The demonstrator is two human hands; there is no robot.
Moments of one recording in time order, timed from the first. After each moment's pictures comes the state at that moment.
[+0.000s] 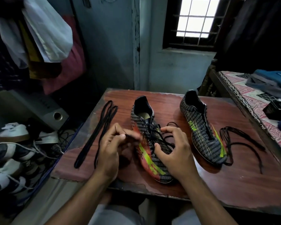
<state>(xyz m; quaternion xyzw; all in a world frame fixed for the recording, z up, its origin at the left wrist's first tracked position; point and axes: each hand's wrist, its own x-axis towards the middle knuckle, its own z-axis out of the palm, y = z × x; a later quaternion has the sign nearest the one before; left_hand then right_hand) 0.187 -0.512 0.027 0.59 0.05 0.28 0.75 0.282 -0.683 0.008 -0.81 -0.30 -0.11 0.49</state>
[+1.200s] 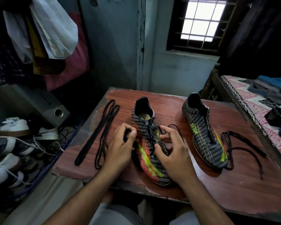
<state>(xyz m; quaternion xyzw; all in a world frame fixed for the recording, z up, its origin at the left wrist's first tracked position) 0.203 -0.507 0.010 0.79 0.18 0.26 0.53 0.278 -0.681 0.010 -0.82 -0.31 -0.06 0.48</state>
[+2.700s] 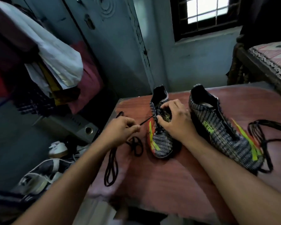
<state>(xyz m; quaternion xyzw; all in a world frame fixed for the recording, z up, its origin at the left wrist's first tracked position) 0.272 -0.456 0.097 0.96 0.21 0.02 0.19 0.411 -0.623 0.013 -0.81 -0.33 -0.13 0.46</state>
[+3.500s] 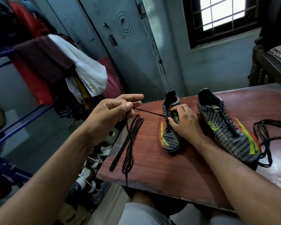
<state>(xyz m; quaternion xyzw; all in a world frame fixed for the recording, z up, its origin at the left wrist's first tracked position) 0.187 -0.507 0.204 0.83 0.01 0.14 0.54 0.400 -0.631 0.015 -0.83 -0.34 -0.10 0.44</state>
